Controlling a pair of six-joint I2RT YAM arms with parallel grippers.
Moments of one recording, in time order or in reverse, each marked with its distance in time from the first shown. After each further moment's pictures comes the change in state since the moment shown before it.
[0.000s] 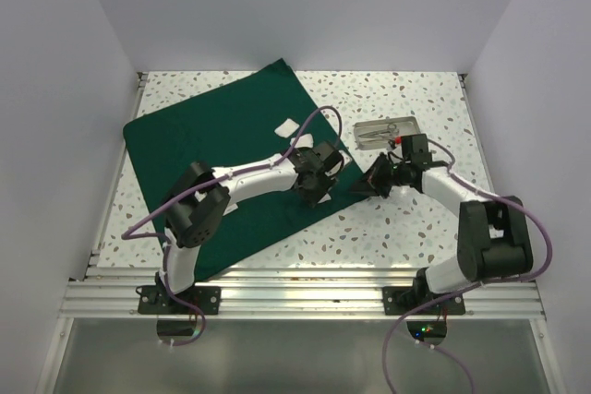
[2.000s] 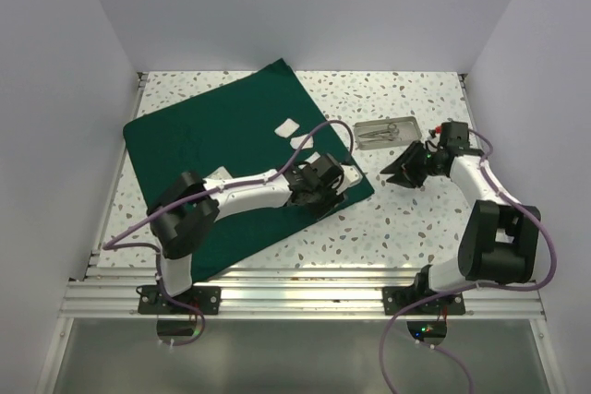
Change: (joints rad) left arm -0.072 -0.117 -0.168 0.202 0.091 0.126; right arm -0.233 0.034 0.179 -0.213 0.072 -0.169
